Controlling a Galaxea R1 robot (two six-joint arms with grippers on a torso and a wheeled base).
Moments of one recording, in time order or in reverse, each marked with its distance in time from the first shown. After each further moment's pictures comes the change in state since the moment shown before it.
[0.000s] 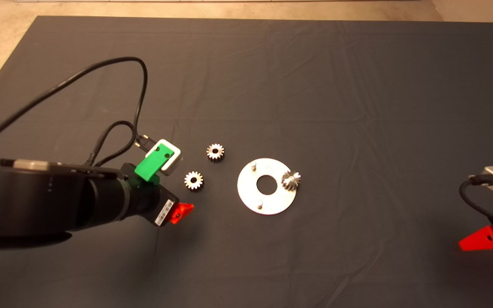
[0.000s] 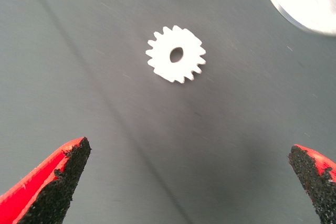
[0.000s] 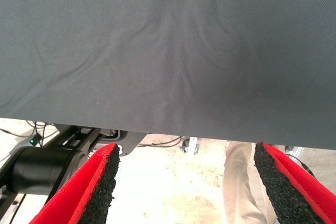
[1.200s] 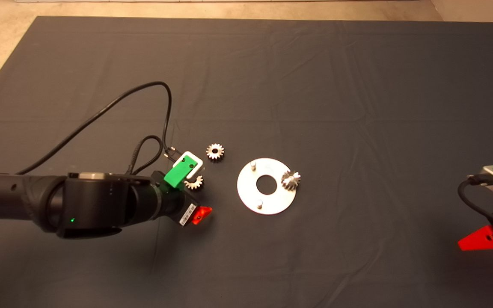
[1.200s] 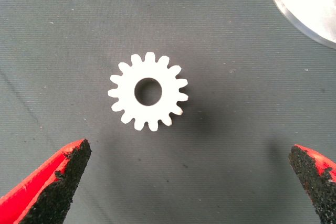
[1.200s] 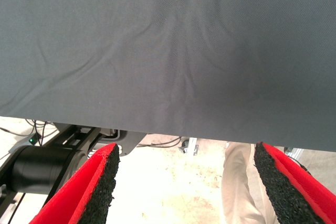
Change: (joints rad) left arm 0.128 0.080 -0.165 0.128 -0.099 0.108; right arm 0.005 0.010 0.002 0.003 0.000 0.001
